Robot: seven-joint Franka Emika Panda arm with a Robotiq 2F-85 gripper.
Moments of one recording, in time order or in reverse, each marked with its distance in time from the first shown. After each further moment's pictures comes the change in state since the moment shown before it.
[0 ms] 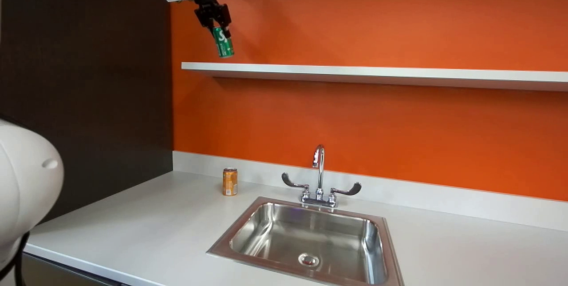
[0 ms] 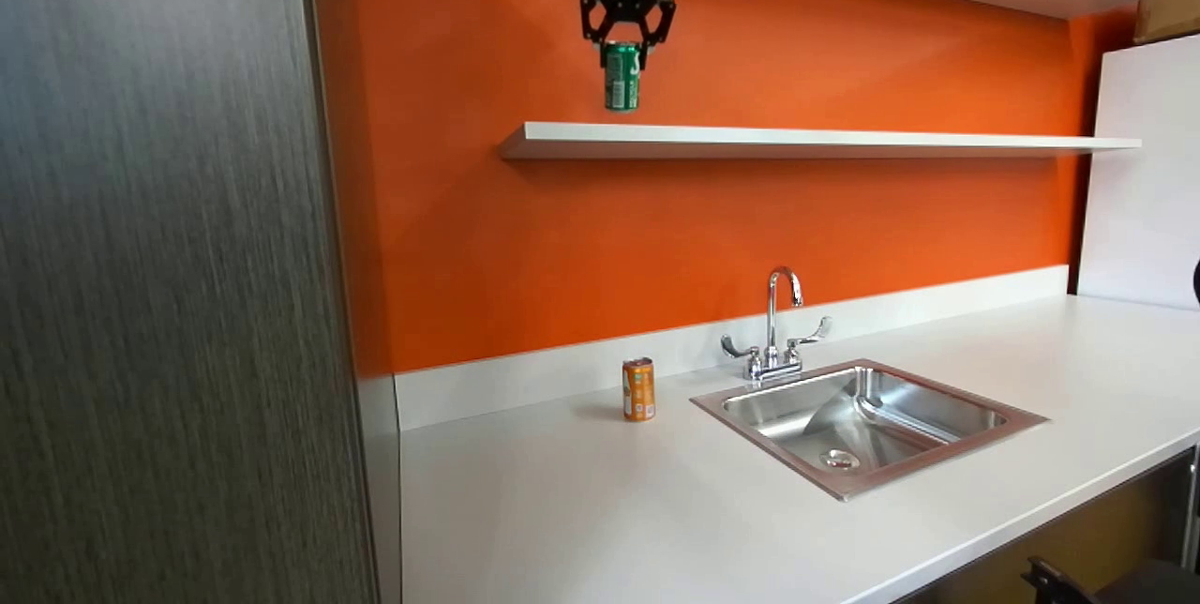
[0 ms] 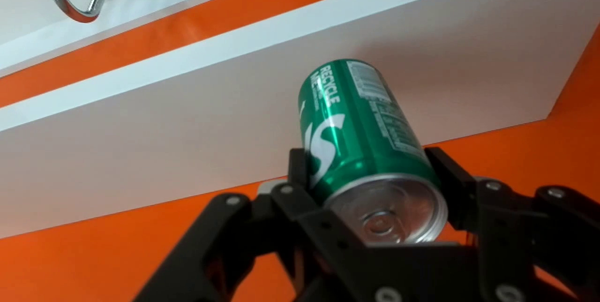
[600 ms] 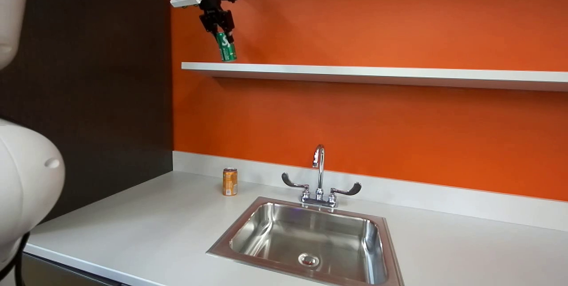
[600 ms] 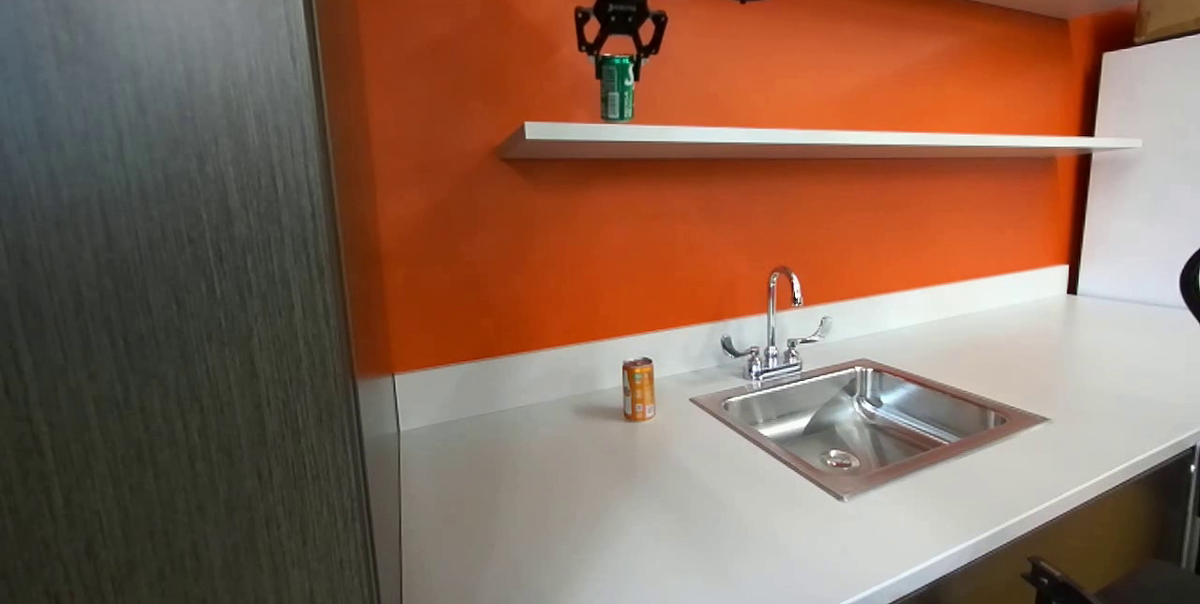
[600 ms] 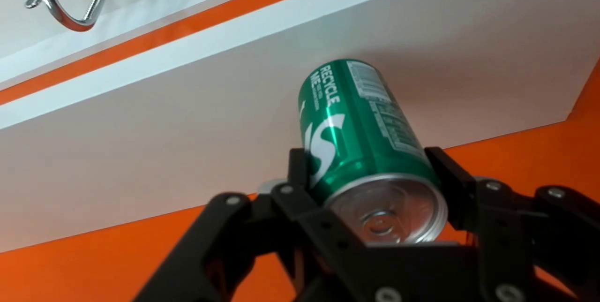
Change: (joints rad) arm 0.015 0.111 -0.010 0.140 0.001 -0.068 0.000
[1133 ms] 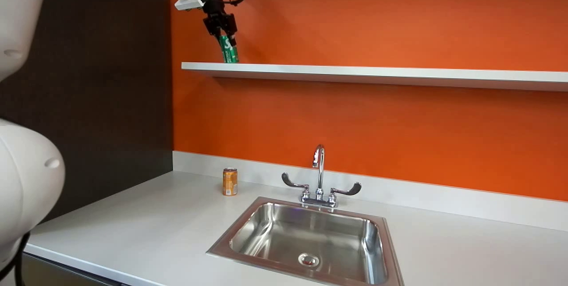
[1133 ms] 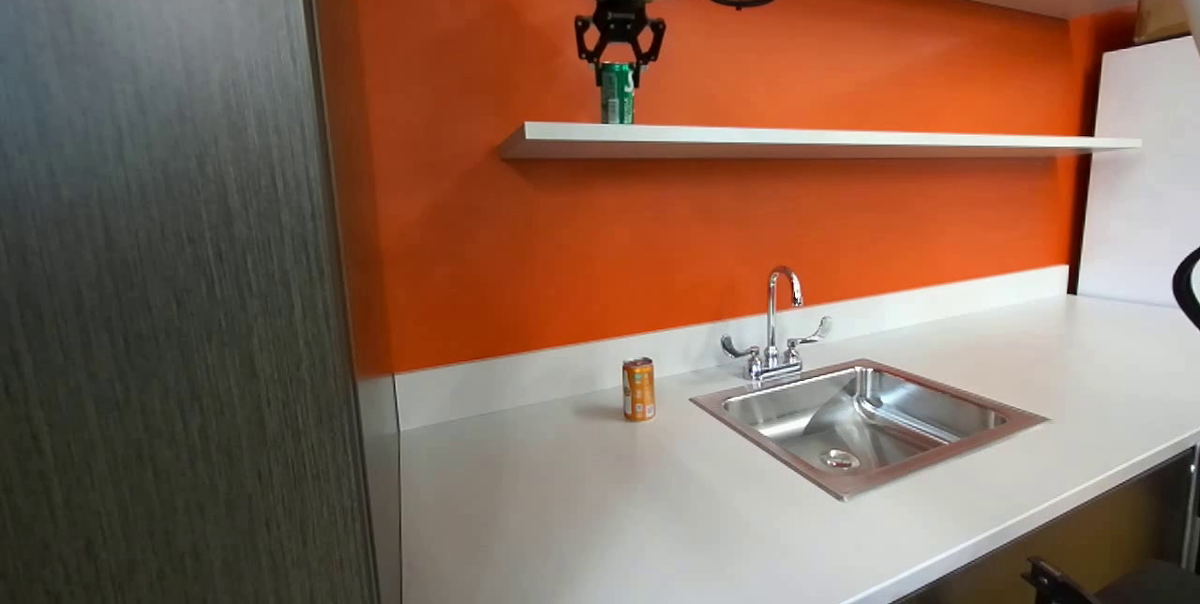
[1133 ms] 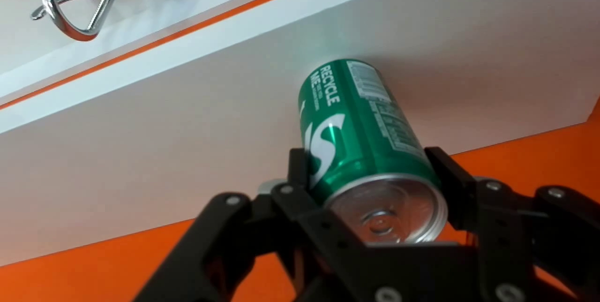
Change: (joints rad) arm 0.000 0.073 0.000 0.101 0.002 -0.060 0.000
